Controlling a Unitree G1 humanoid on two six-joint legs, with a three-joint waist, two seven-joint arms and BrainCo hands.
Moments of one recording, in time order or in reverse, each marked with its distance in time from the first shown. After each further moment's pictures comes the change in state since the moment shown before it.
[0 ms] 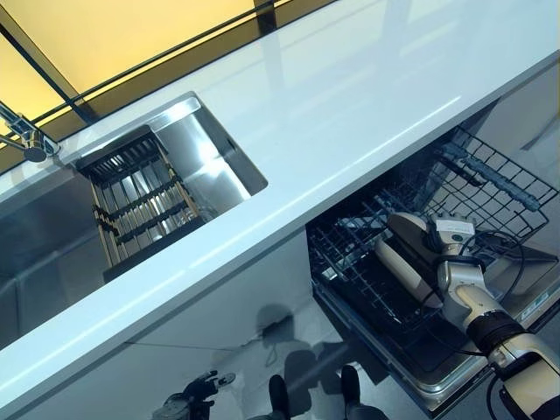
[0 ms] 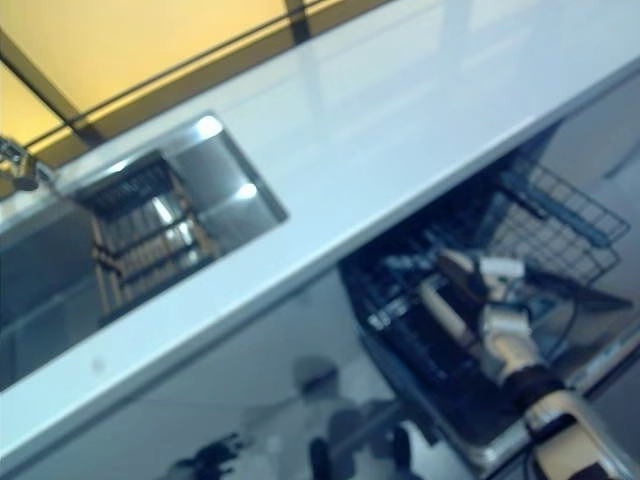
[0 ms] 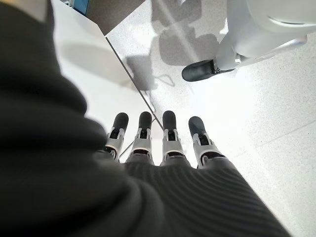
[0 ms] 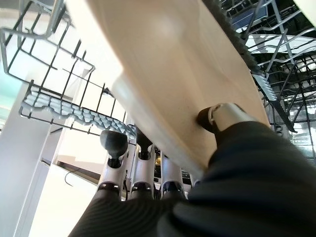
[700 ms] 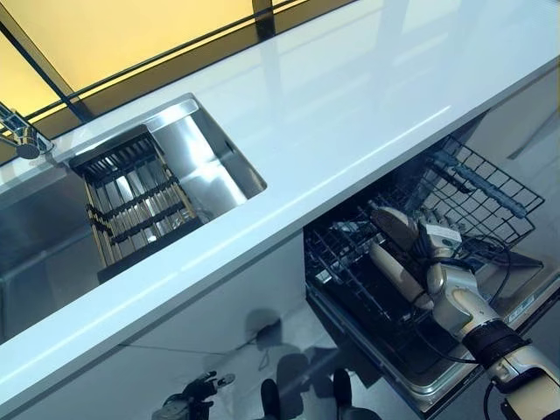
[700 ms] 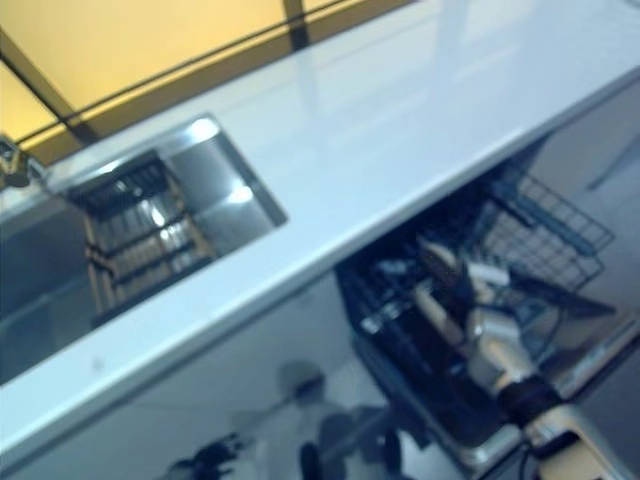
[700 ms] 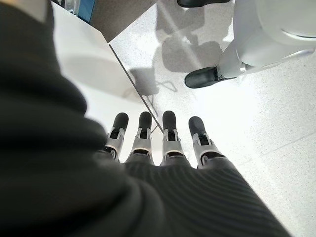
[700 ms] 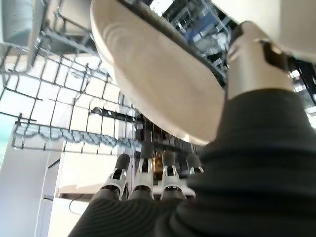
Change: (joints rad) left arm 0.005 0.000 0.007 0.005 0.009 -0.002 0.012; right arm 0.095 0.006 -0.086 -0.288 0.118 0.057 0.135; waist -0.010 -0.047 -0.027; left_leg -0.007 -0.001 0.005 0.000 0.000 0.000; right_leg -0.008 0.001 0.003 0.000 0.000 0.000
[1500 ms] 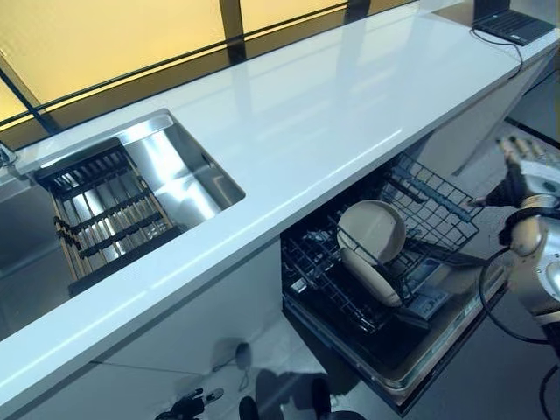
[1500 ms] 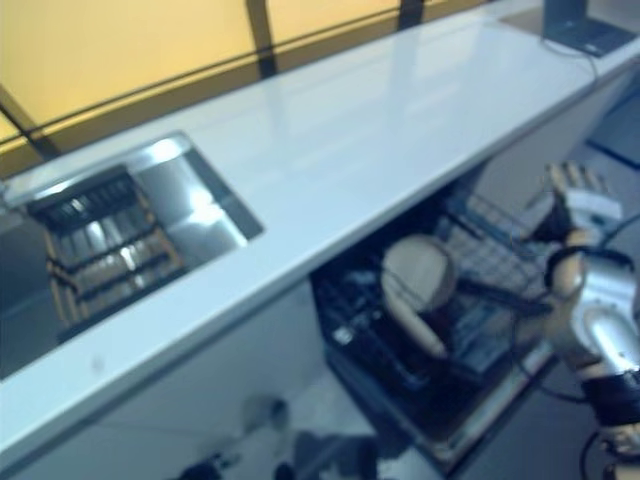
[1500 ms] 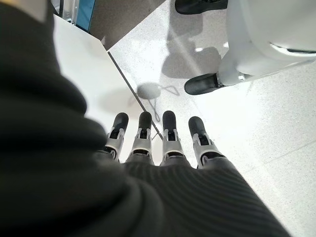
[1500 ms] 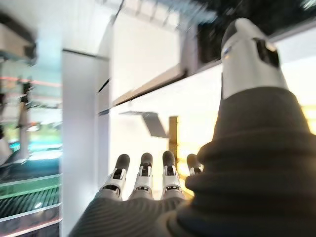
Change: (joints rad) left arm 0.063 -0.005 0.110 0.044 0.039 -0.021 0.022; right arm 0.067 -0.277 -0.375 -0.329 -0.077 0.055 0.225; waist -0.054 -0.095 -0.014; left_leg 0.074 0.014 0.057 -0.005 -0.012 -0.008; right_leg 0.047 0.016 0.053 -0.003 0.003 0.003
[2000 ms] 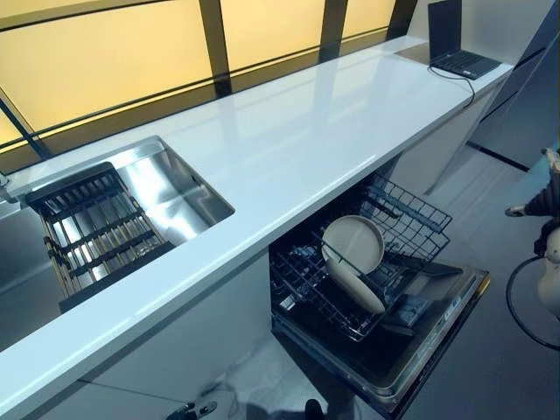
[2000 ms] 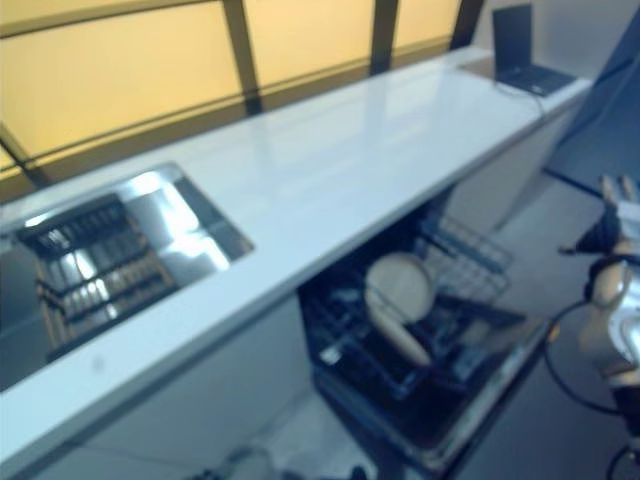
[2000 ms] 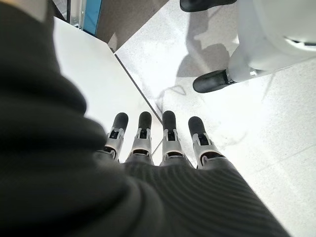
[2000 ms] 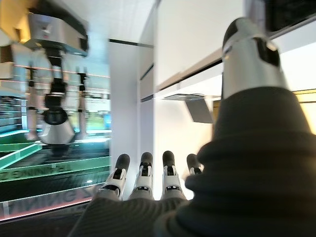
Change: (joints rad) left arm 0.016 0.004 0.016 0.039 0.041 0.009 0.031; right arm 0.119 -0.043 -0.107 0.077 0.040 0.031 -0.011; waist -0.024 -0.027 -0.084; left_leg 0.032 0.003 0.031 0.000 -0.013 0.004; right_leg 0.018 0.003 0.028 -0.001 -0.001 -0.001
